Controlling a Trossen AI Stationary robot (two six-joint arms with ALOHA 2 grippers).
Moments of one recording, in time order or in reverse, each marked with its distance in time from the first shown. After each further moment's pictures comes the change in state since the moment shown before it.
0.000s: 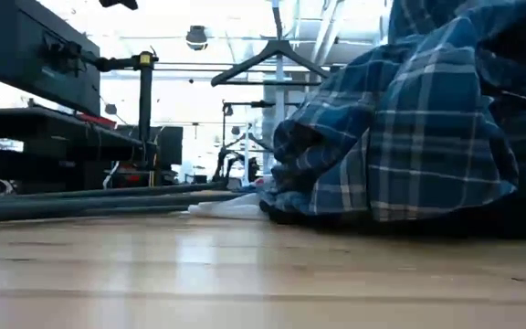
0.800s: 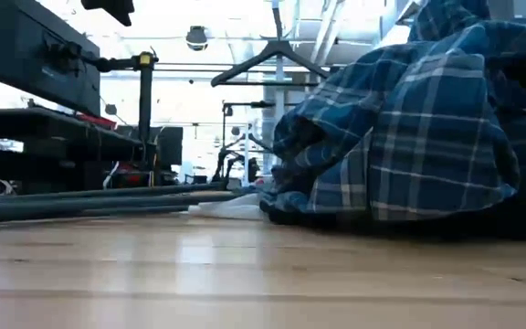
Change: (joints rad) left arm 0.000 -0.001 0.000 -0.047 -0.205 -0.162; right arm 0.014 -0.097 0.170 -0.013 -0.040 -0.219
